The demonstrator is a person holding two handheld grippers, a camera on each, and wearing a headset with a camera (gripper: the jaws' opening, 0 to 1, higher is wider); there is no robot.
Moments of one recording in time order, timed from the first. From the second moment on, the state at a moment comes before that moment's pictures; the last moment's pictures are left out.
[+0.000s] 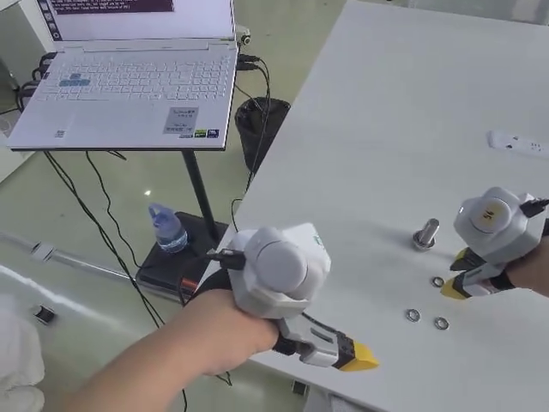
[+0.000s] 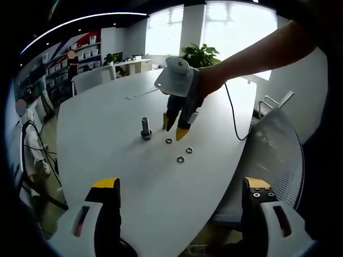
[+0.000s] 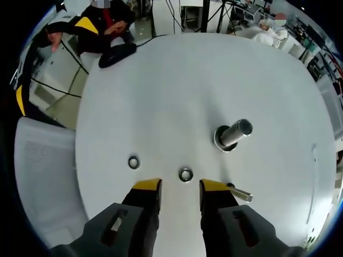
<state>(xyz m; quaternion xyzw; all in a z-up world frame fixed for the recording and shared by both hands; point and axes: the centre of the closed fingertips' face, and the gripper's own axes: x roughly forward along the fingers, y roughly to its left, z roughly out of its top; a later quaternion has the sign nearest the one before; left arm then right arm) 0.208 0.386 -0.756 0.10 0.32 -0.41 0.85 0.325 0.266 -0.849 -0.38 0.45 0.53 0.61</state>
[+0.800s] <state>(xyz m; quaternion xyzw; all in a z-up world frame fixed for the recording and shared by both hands) 0.211 0.387 -0.758 0.09 0.32 -0.41 0.85 0.332 0.268 -0.868 -0.41 0.45 0.52 0.60</state>
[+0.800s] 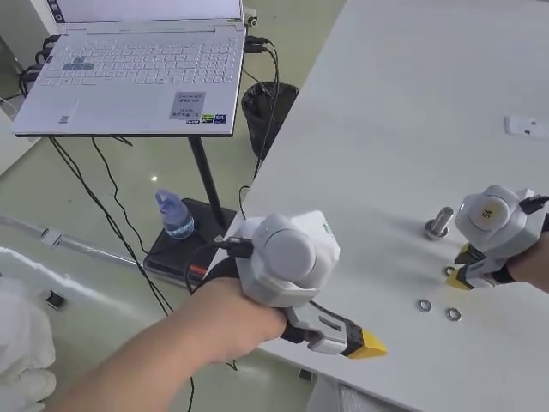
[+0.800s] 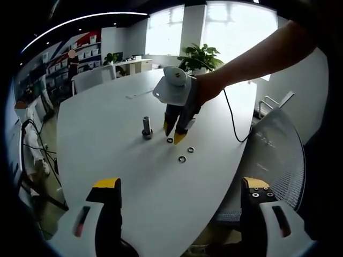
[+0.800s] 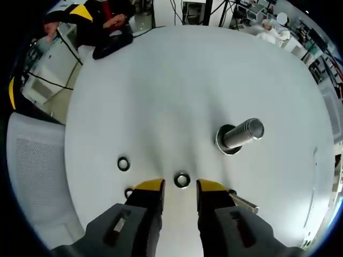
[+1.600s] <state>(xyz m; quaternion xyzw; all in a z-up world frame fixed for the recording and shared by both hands) 0.205 0.387 -0.765 0.10 0.33 -0.41 0.84 0.333 0.267 -0.872 -0.41 0.45 0.52 0.60</state>
